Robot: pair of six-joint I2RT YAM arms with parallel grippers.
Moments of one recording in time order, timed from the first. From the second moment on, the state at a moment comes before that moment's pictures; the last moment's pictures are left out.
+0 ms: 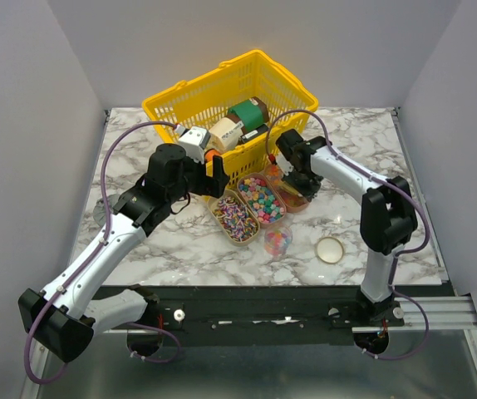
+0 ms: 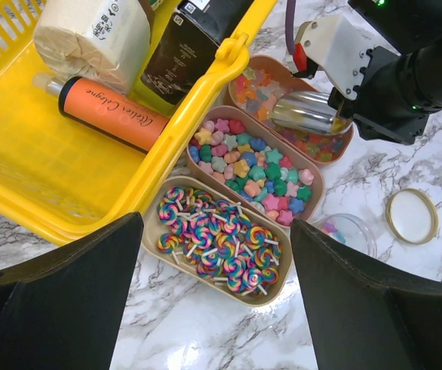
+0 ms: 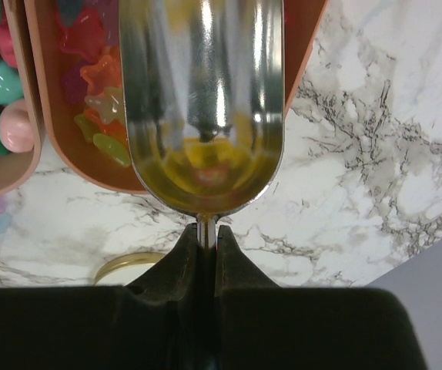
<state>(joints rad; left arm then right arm) -0.54 1.08 1.07 -0.40 0.03 -0.22 0.51 1.91 1.55 -1.05 0.23 -0.28</state>
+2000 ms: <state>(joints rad) -0.52 1.11 1.10 -0.41 0.01 -0.23 0.54 1.55 1.08 -0.56 0.21 -0.06</state>
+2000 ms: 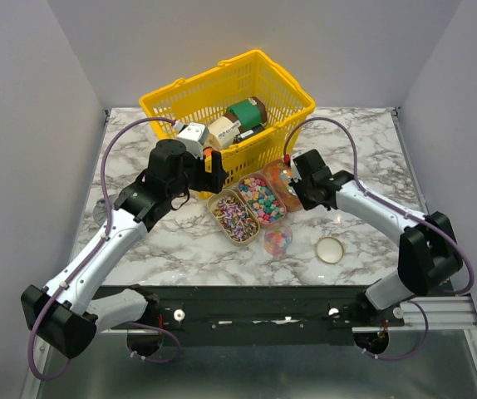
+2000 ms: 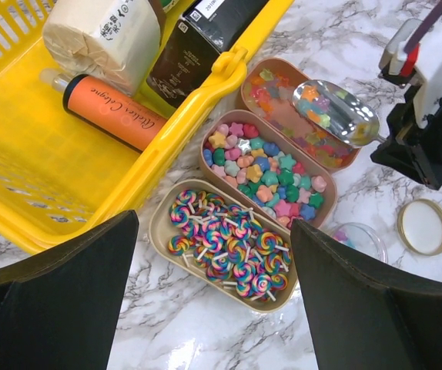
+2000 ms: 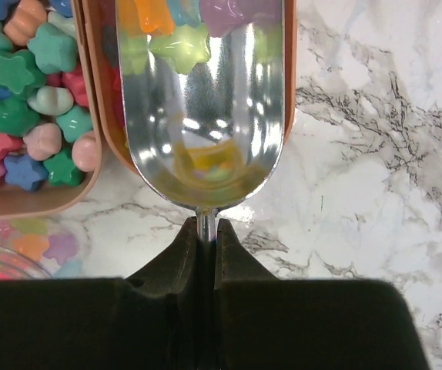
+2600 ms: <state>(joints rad) -0.52 1.11 1.10 -0.41 0.02 -0.23 0.74 1.22 0.95 -0.70 0.07 0.15</state>
